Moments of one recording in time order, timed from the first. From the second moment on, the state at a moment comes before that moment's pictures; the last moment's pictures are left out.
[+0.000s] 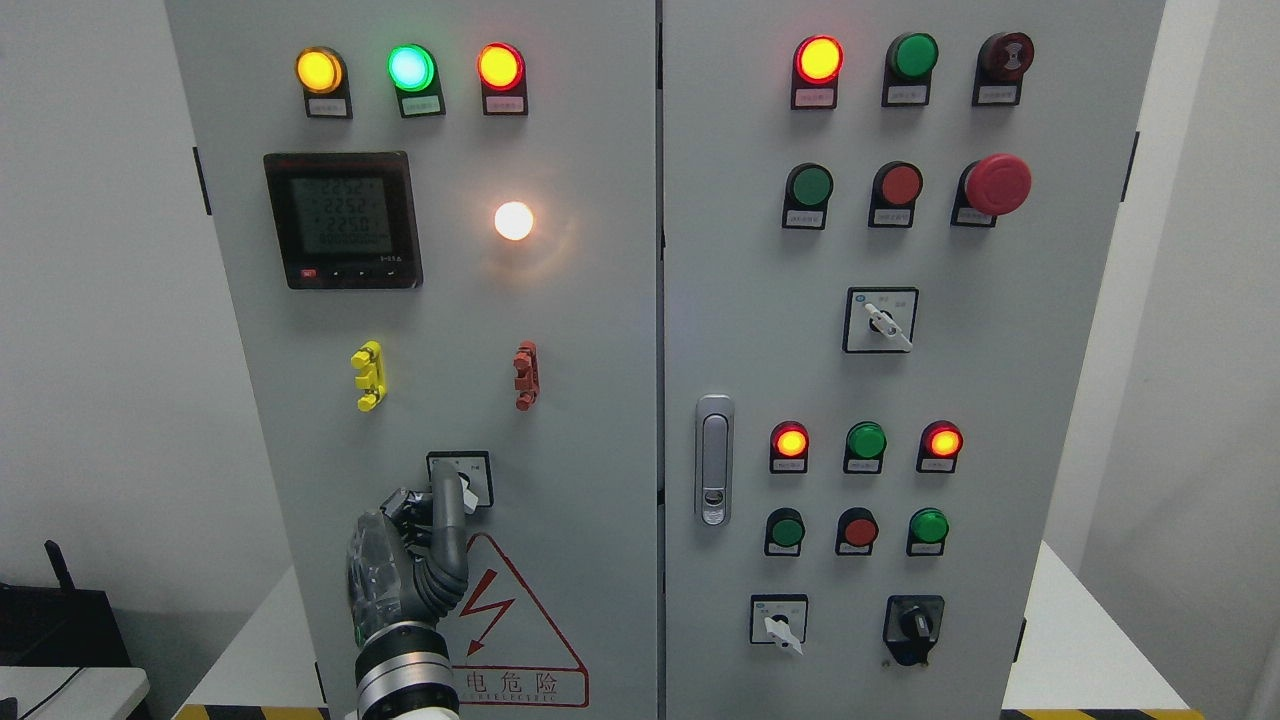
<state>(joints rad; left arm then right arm) -0.49 -0.12 -0.16 -1.82 -0.27 0.63 0.48 0.09 0.12 0.00 -0.13 0.00 0.00 0.00</state>
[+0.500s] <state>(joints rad) -0.45 -0.12 -0.16 -1.84 -0.27 0.62 0.48 0.09 0.12 0.00 -0.13 0.00 0.00 0.00</state>
